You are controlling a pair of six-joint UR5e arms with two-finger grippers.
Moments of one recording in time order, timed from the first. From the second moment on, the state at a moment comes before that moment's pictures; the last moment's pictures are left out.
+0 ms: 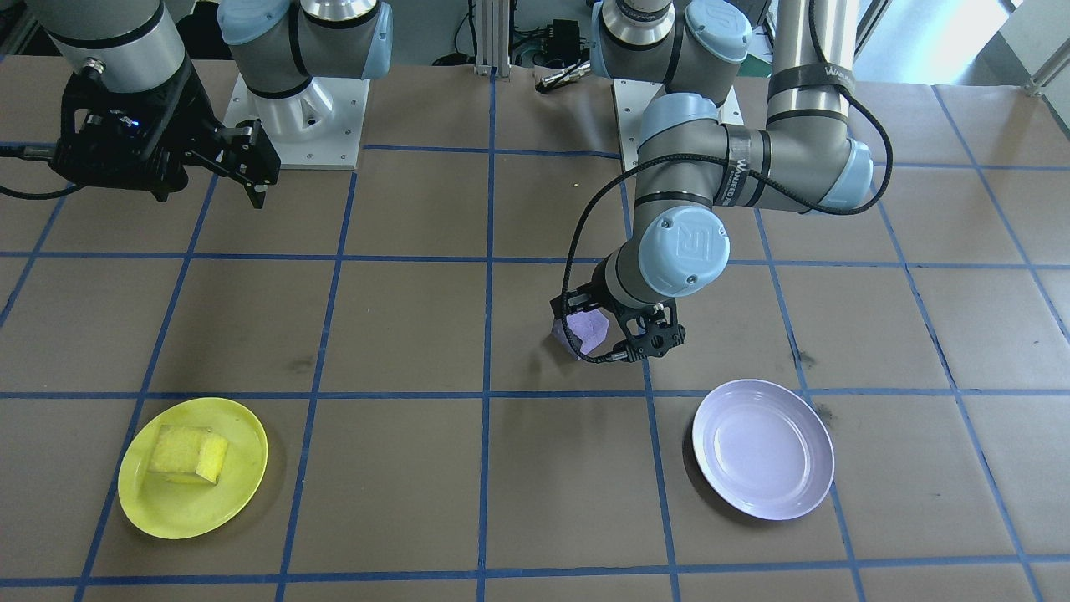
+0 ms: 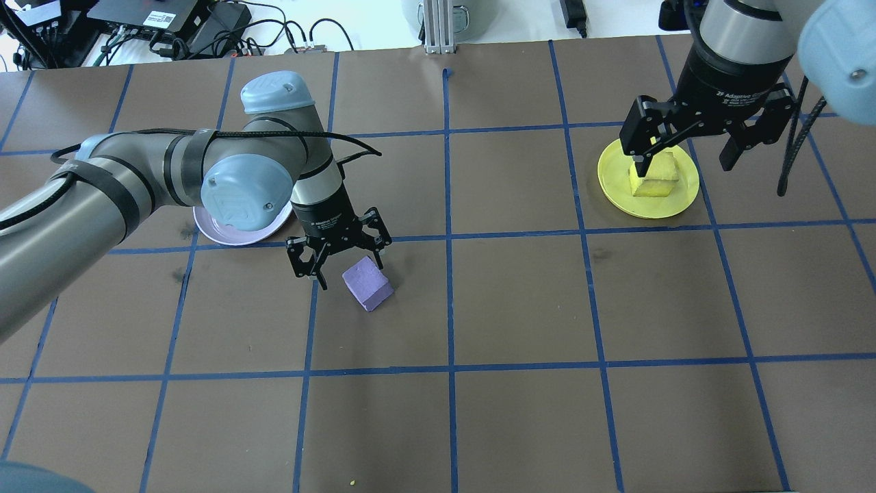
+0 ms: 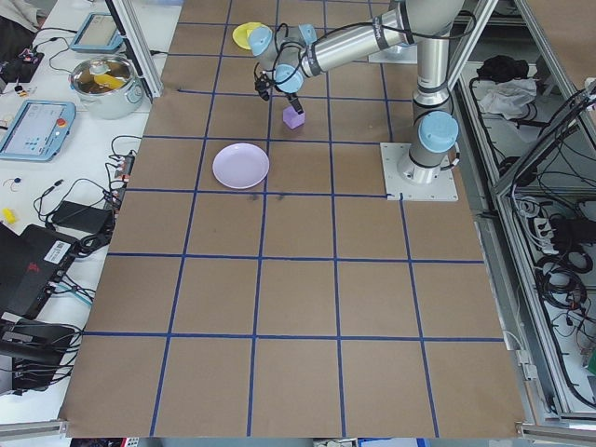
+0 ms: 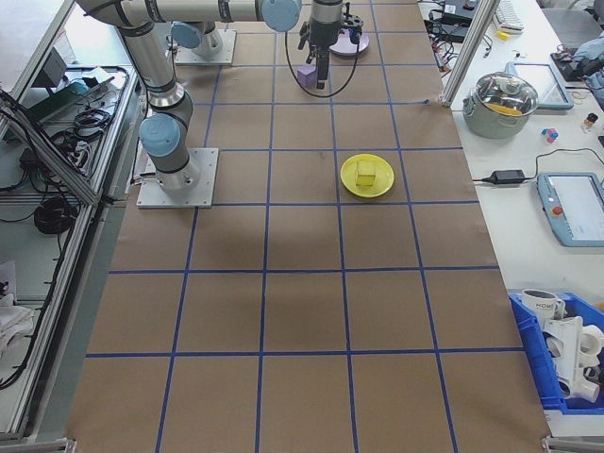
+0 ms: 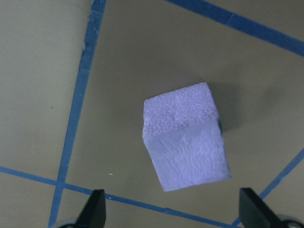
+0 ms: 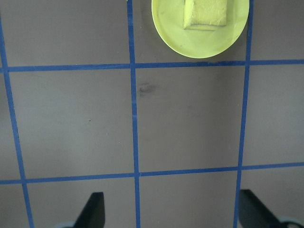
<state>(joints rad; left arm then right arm) -1.68 -1.89 -1.79 -1.41 1.42 -0.46 1.54 -1.59 1.57 -1.48 -1.65 -0.01</state>
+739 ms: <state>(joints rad) -1.68 -1.99 -1.79 -1.32 1.39 -0.45 1.54 -1.60 1.56 -1.58 -1.65 0.00</state>
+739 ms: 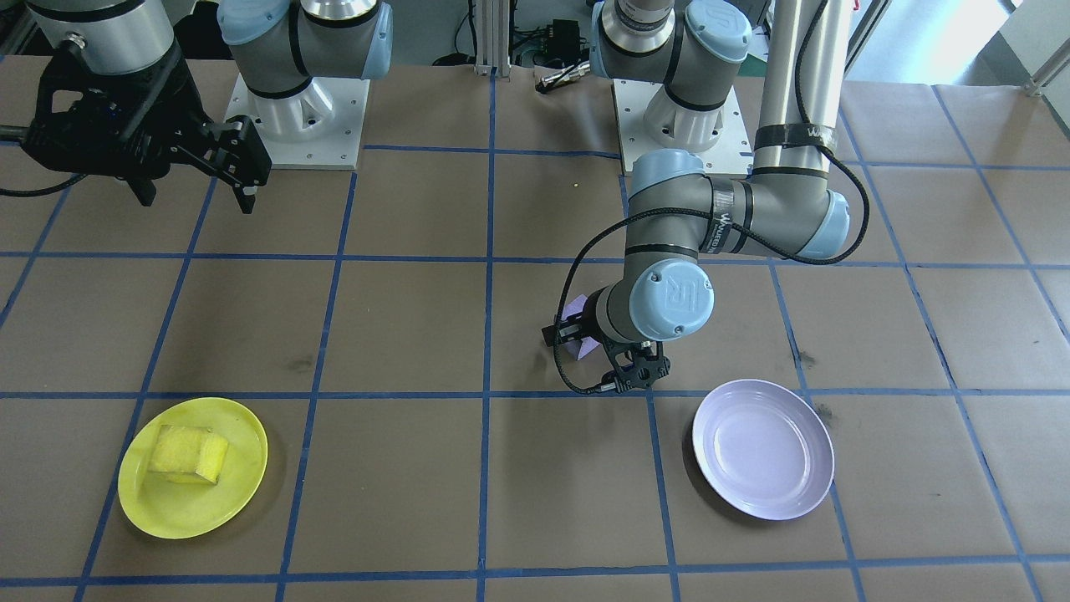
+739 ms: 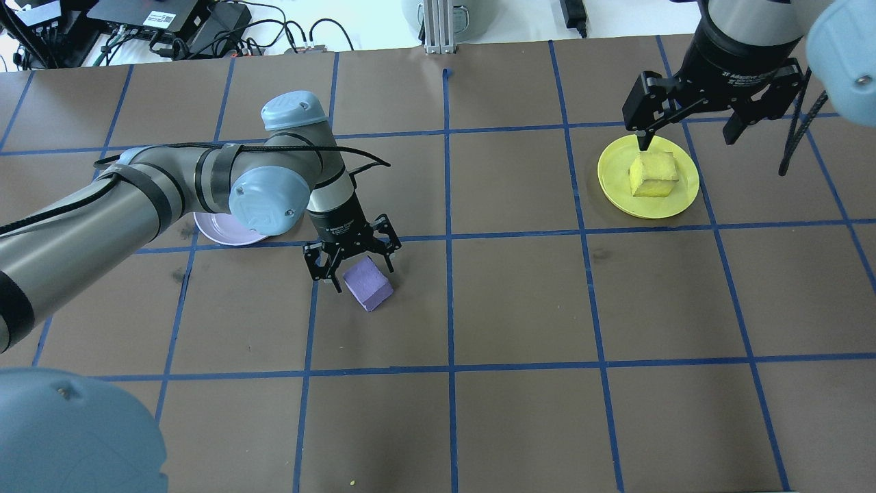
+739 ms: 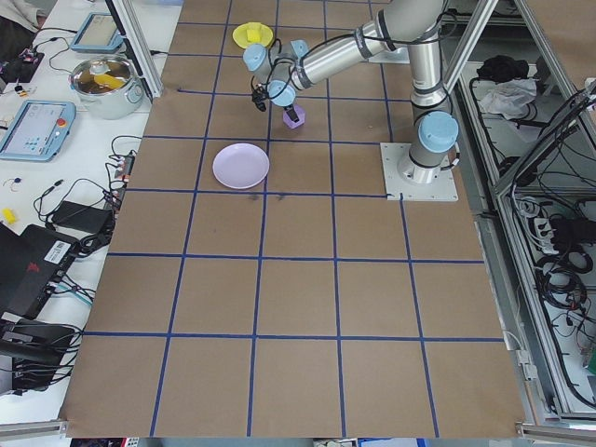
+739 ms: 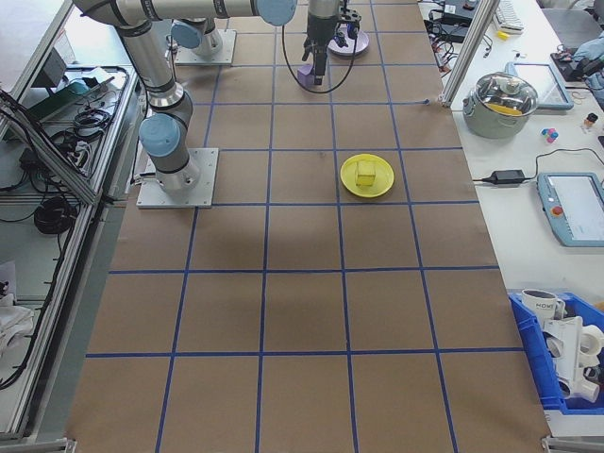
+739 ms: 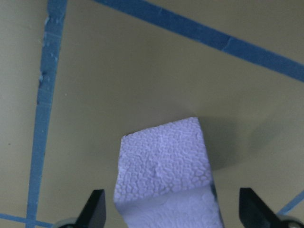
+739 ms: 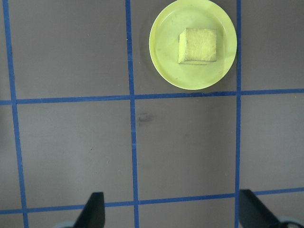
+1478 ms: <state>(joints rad) -1.68 -2.01 -1.79 -1.24 1.37 -0.39 1.54 -1.60 1.57 -1.60 -1.66 0.01</state>
